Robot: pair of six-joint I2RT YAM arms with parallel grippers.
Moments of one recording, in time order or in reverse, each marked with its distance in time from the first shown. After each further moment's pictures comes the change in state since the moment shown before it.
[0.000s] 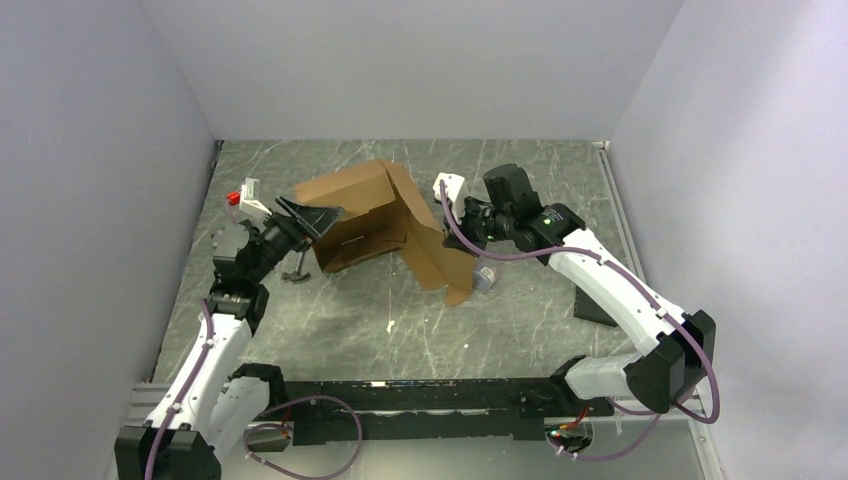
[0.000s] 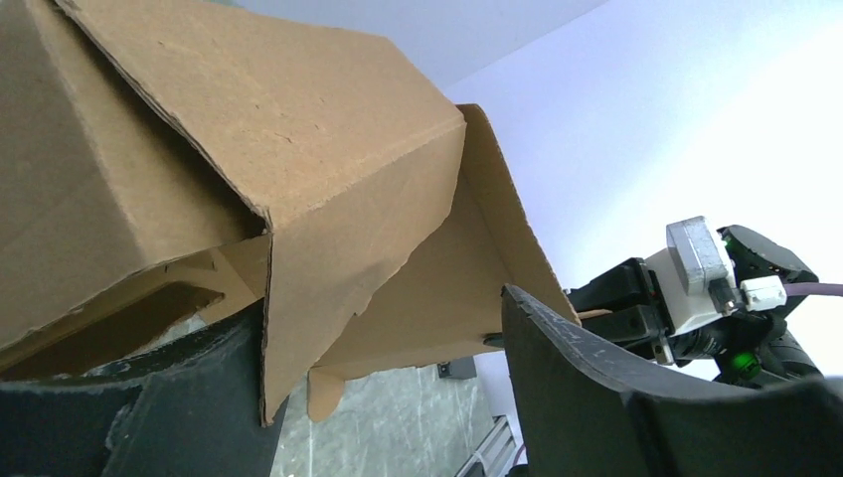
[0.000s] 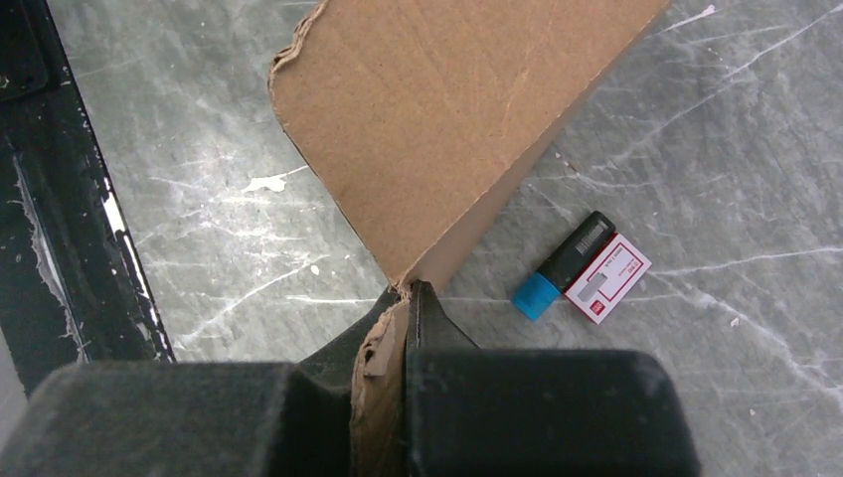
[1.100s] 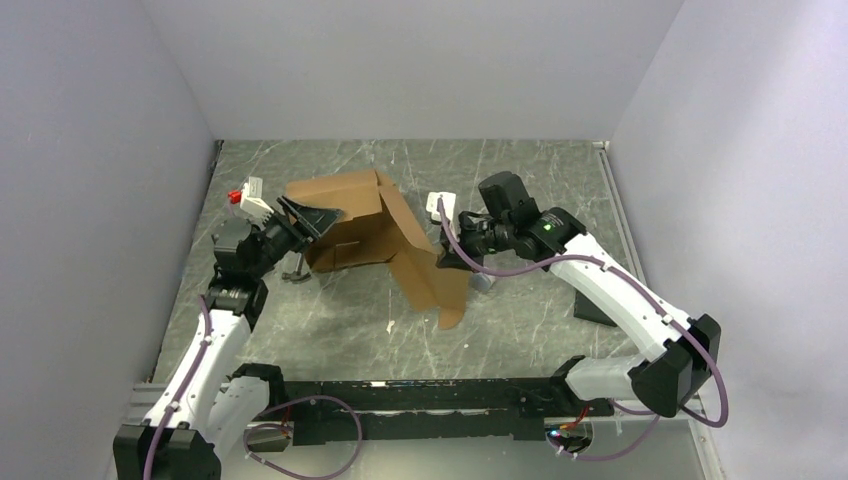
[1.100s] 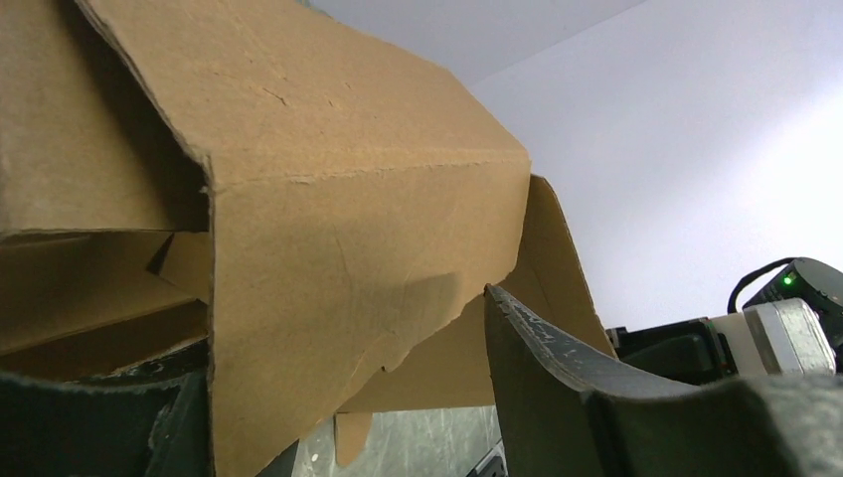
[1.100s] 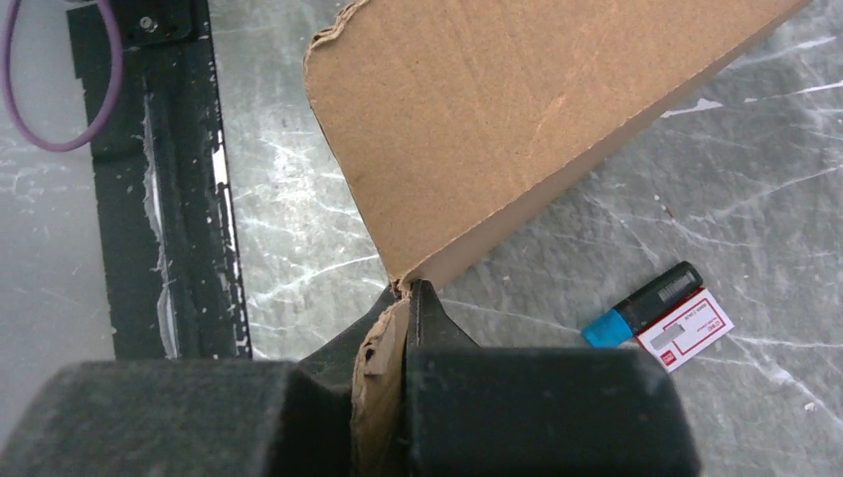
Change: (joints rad) left arm 0.000 0.012 0.042 -0.124 -0.026 0.050; right arm 0.051 -0.023 0.006 -0.089 -0.143 -0.078
